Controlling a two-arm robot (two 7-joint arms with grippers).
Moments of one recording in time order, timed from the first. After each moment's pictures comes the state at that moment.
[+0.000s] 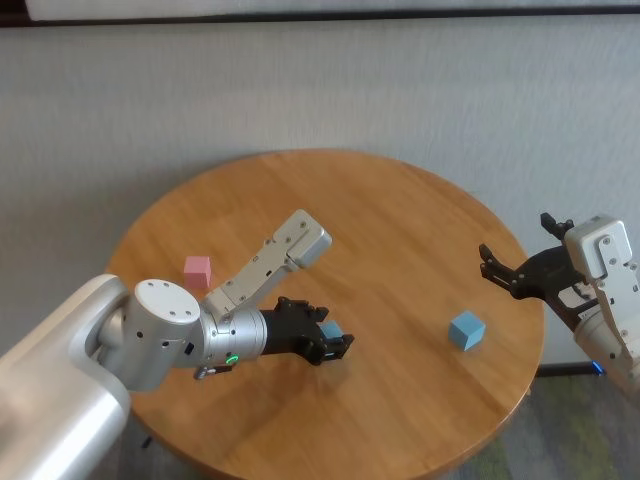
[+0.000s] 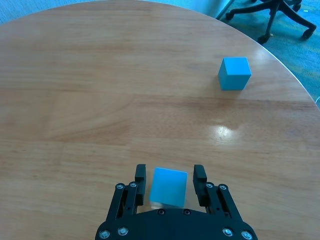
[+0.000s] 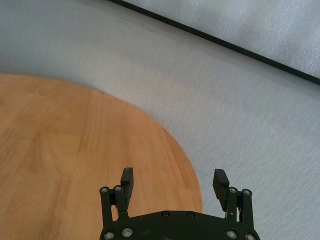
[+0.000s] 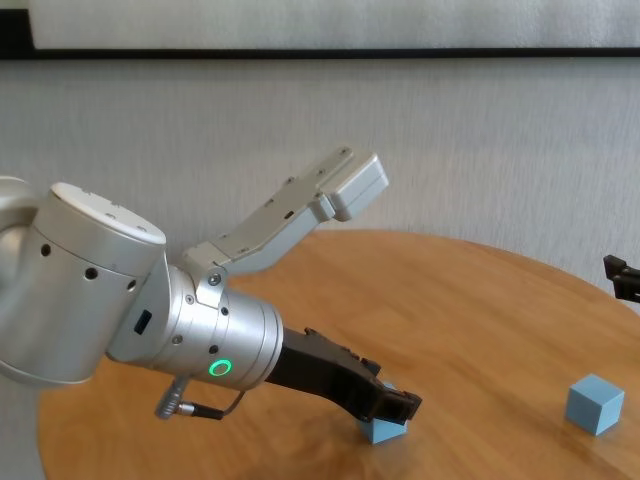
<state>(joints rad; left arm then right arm) -0.52 0.24 0.64 -1.20 -0.13 0.42 -0.56 0.20 0.60 -0.45 -1.41 0.25 -0.12 -0.03</state>
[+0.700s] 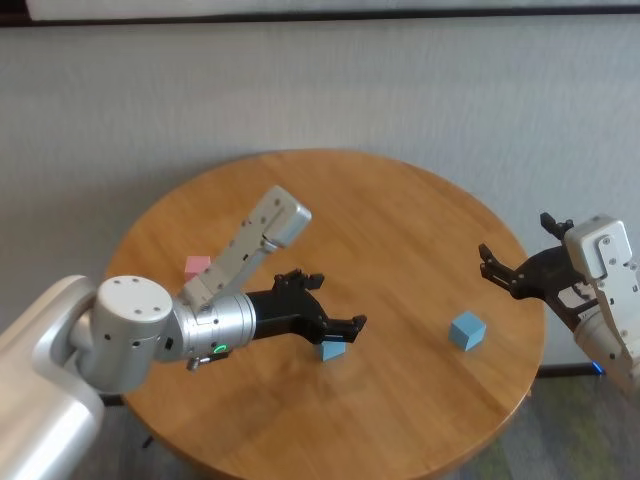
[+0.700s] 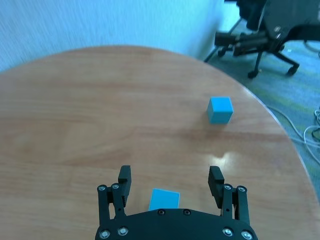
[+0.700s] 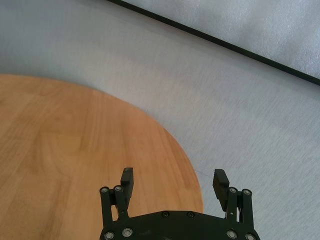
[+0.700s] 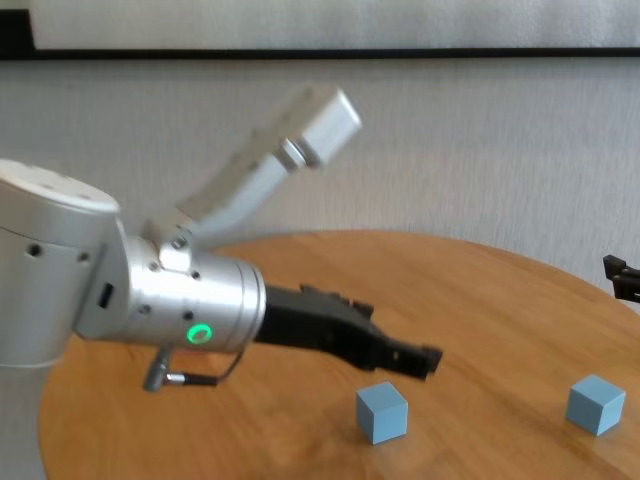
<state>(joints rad) -0.46 0.27 0.58 -1.30 -0.19 0.35 -0.54 0.20 0.60 -0.45 -1.41 0.25 -0.12 -0.03</state>
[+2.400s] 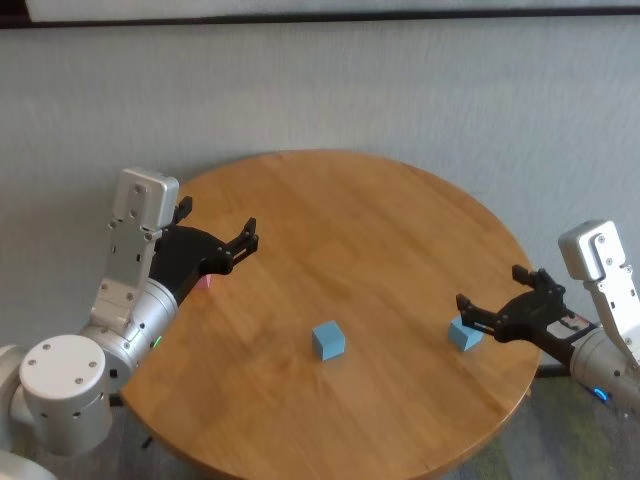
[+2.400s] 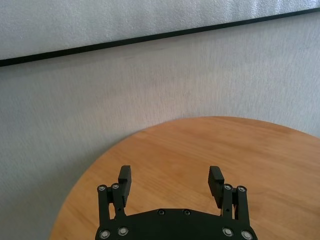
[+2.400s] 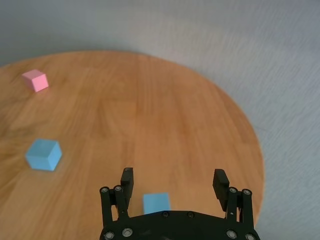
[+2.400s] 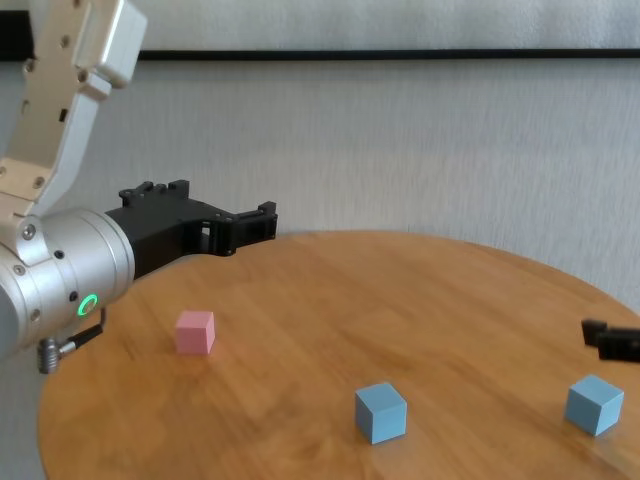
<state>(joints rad) -0.19 0.24 0.32 -1.53 -0.16 0.11 -0.09 0.13 0.64 -0.41 -1.55 0.40 0.12 0.10</state>
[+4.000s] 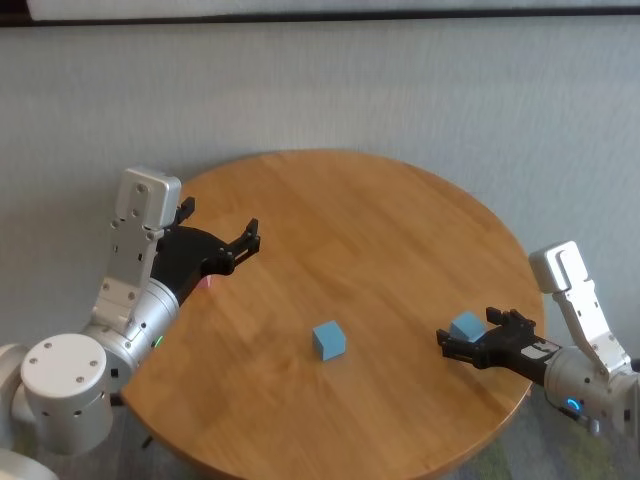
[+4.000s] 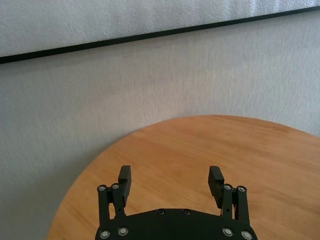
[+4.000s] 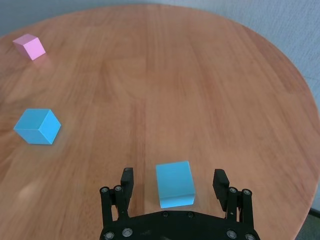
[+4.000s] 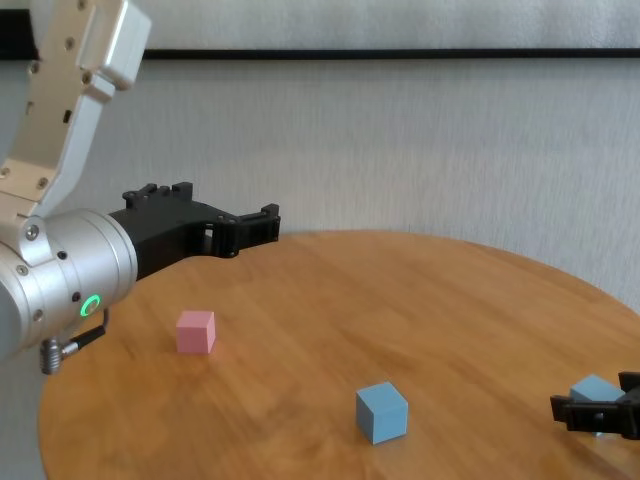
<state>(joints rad) -0.20 0.25 0.33 -1.53 -0.17 0.12 -0.09 0.19 0.53 -0.39 -1.37 0.44 0.26 0.27</state>
